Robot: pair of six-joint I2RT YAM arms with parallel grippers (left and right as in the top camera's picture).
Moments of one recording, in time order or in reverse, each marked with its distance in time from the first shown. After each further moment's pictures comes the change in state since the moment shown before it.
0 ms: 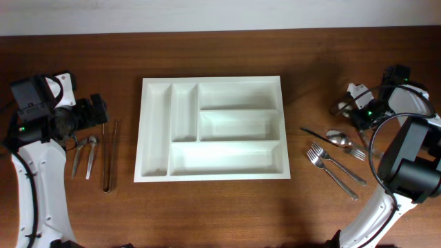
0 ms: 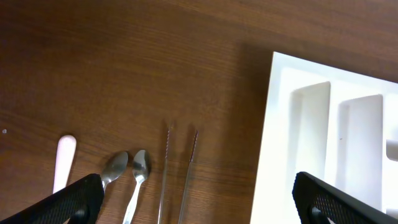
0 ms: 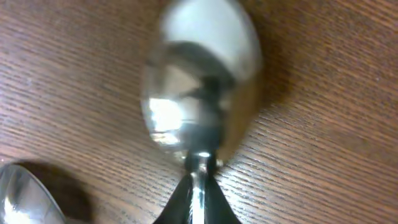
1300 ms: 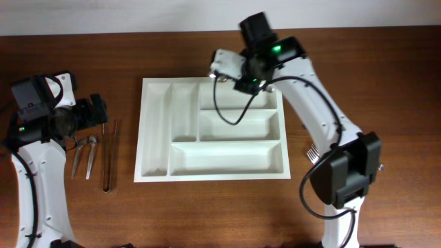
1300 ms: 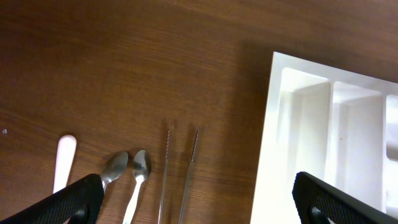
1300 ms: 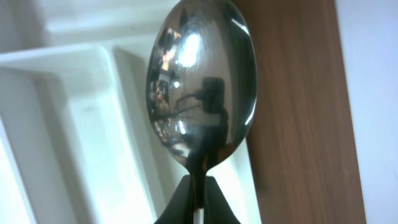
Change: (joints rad) left arm 0.000 0.000 0.000 0.000 0.000 0.000; right arm 0.826 -0.026 0.509 -0.176 -0.042 -0.174
